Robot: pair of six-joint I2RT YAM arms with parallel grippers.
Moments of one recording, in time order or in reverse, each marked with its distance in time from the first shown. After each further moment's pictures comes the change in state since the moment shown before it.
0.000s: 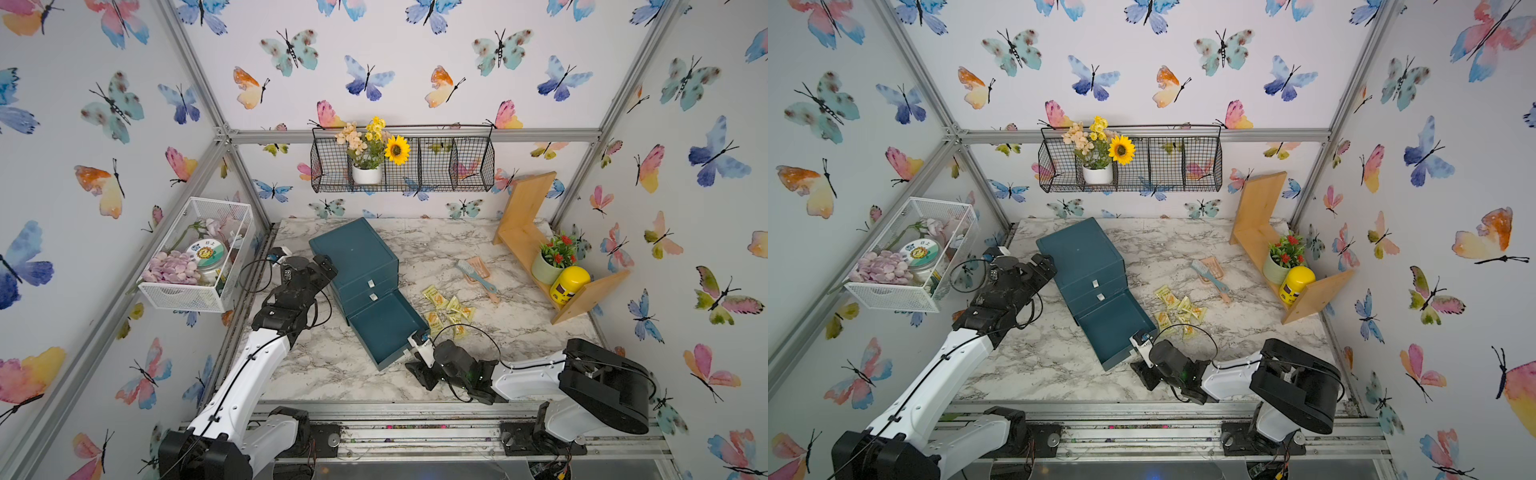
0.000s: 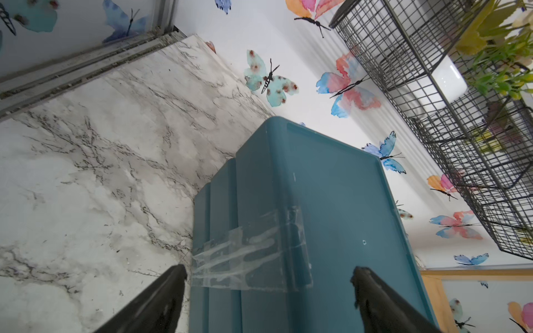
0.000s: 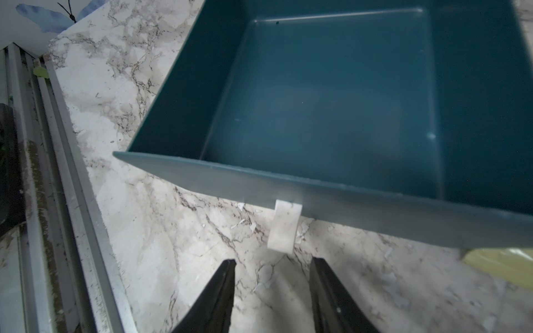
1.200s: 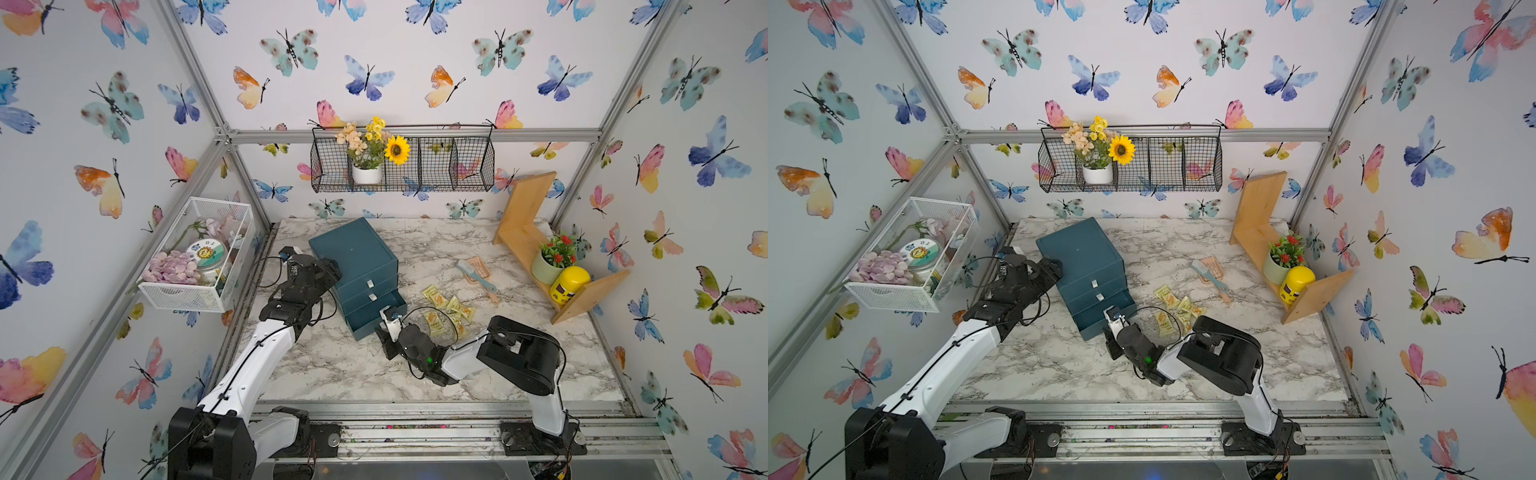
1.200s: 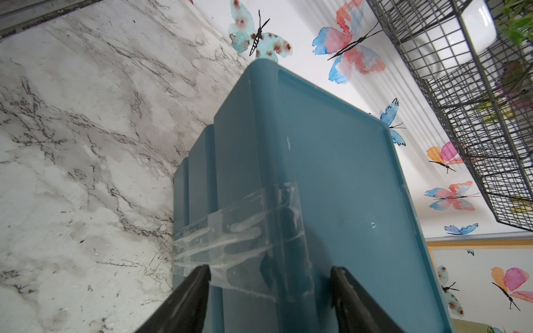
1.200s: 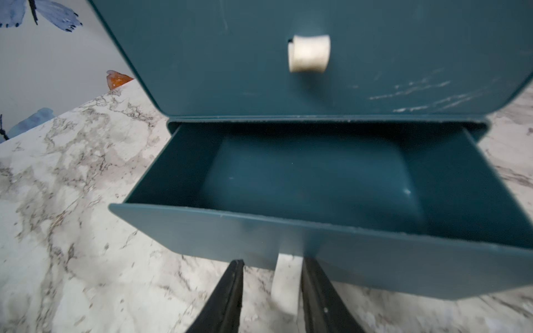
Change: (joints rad) left arm 0.000 0.079 -0.004 0.027 0.098 -0.007; right arm -0.003 0.489 0.387 0.372 0.217 -0.048
